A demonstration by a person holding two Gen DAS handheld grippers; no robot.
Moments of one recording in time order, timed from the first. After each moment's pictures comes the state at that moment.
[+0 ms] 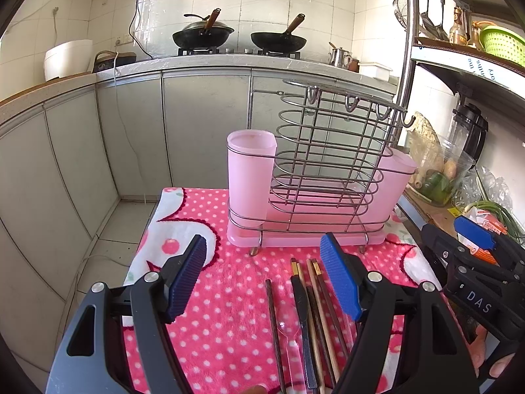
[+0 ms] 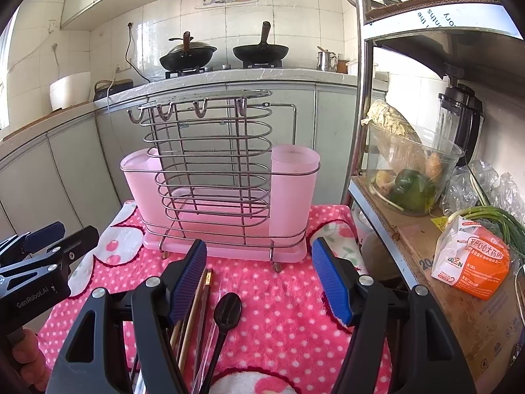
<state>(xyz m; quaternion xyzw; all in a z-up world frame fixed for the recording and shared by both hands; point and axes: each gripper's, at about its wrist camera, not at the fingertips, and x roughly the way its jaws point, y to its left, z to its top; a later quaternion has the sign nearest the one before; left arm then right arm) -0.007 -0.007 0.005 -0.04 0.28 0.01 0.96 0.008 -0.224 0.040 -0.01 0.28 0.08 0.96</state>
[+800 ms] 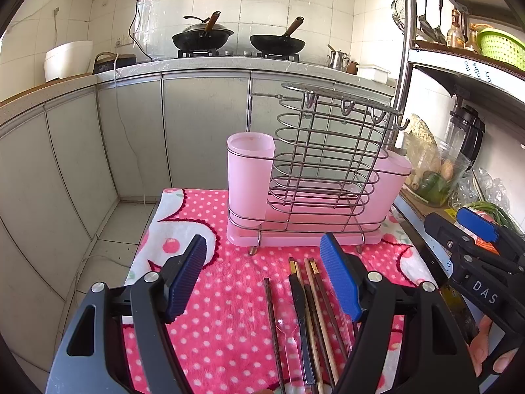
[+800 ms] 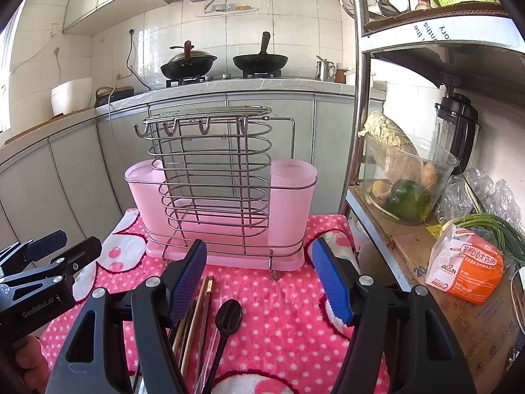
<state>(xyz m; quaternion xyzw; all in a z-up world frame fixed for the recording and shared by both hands) -0.014 -0.008 0.011 -0.04 0.28 0.01 0.96 -0.002 -0.223 0.050 -0.01 0.26 0.08 0.96</state>
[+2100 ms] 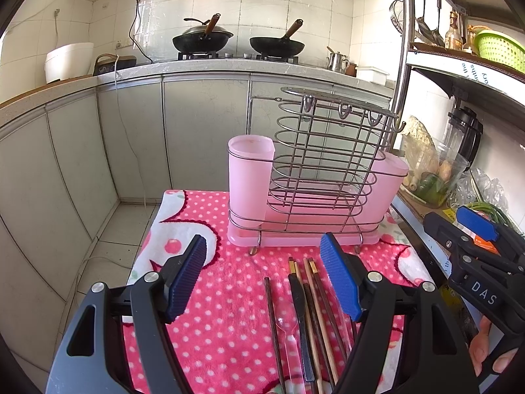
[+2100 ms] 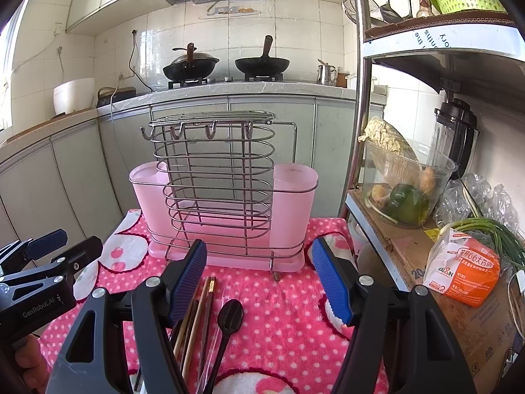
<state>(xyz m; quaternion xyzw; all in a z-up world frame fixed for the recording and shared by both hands) -0.020 -0.003 0.013 -0.04 0.28 0.00 0.96 -0.008 -0.221 0.057 -0.02 0.25 0.08 0.96</state>
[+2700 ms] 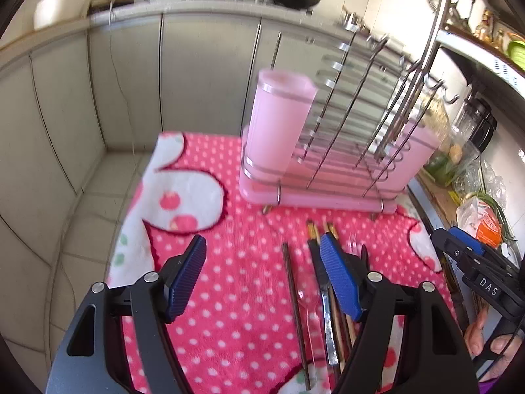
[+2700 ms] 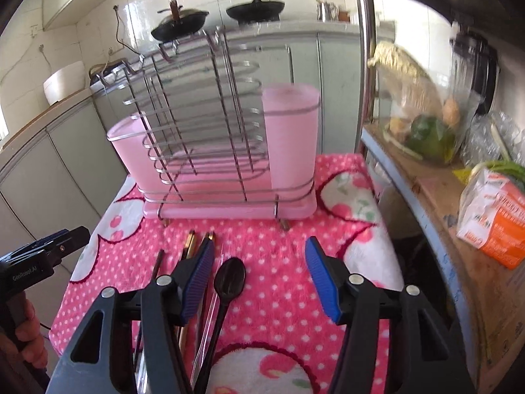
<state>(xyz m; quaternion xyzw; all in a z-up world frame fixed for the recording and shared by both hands) 0.025 0.042 -0.034 -0.09 0.40 -0.03 0.91 0.035 -0.242 0.005 0.04 0.38 0.11 0.92</state>
